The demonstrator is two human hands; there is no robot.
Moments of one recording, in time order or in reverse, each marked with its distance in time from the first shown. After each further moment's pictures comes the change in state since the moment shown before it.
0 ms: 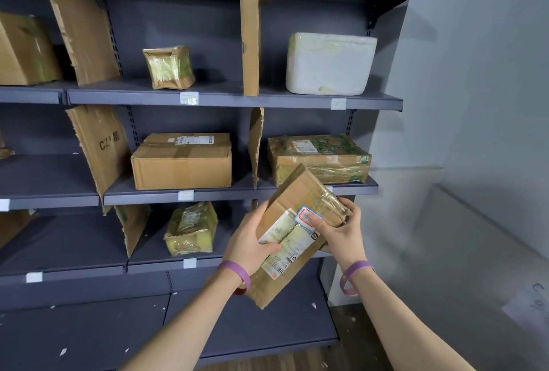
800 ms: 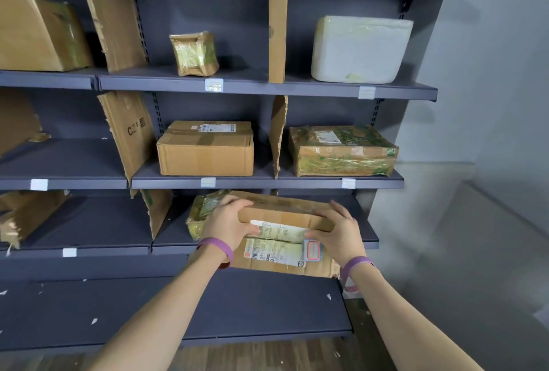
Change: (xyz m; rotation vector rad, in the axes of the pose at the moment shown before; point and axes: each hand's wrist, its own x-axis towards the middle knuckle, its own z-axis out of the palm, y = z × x) left_hand 0.010 -0.034 -0.068 0.391 0.133 -0.088; right_hand 0.006 0.029 0.029 -0.812 -0.184 -0.172
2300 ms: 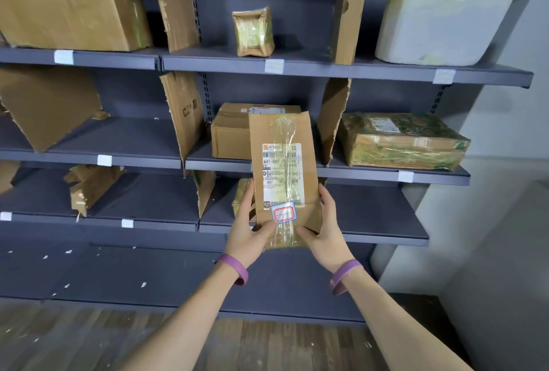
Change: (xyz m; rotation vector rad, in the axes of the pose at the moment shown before) left_hand -0.042 -0.066 -0.027 -0.769 0.020 -0.077; right_hand -0.029 -0.090 0.105 0.460 -0.257 -0.133
